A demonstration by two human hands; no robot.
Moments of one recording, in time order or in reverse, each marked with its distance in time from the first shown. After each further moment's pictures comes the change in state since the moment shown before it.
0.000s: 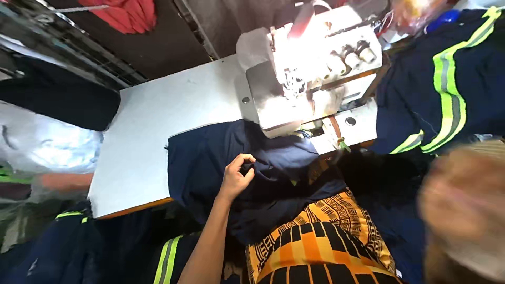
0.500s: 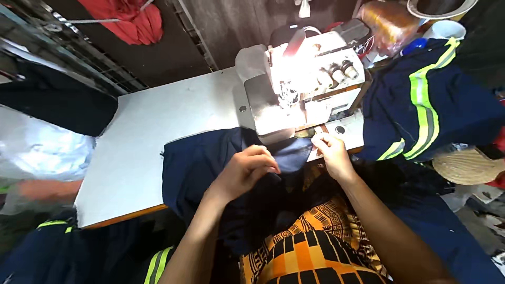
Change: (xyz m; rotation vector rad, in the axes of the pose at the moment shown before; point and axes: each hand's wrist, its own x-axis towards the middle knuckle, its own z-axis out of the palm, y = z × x) left_hand 0.066 0.112 -0.027 -0.059 -0.345 0.414; right_hand 0.020 0.150 0.089 0.126 0.206 0.633
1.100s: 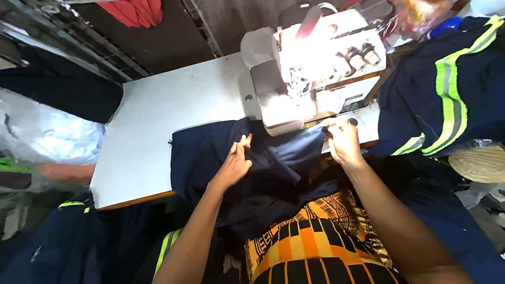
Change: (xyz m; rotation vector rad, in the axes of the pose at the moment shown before) left_hand -0.070 -0.076 0.017 0.249 -0.027 -0.701; right_hand 0.019 0.003 0.011 0.123 0.090 0.021
